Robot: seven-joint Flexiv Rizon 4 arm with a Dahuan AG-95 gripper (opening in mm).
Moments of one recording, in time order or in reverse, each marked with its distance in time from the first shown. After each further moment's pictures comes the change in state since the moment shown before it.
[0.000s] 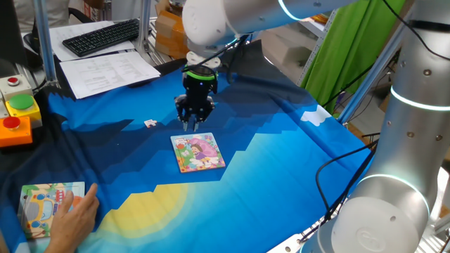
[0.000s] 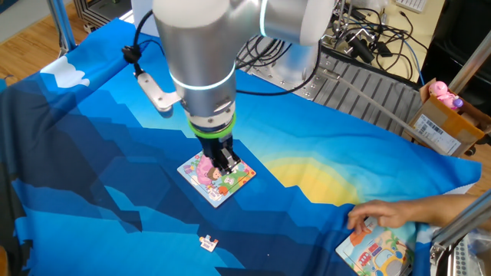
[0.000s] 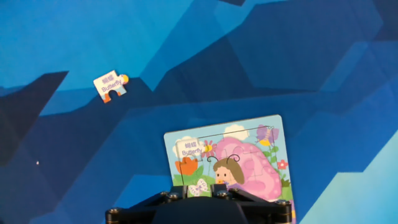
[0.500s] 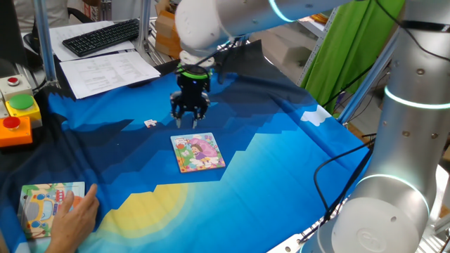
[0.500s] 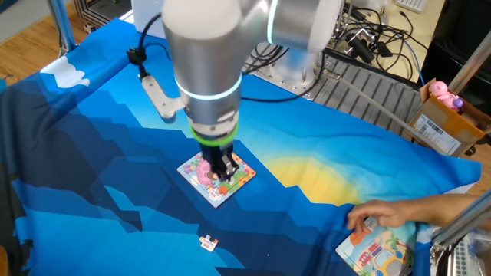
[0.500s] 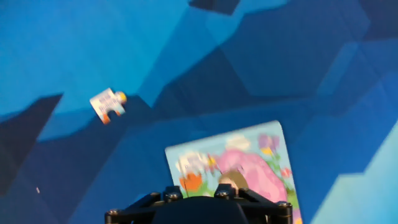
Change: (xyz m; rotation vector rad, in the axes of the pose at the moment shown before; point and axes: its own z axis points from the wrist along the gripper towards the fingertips) arm -0.032 0.016 0.004 0.051 -0.039 0.005
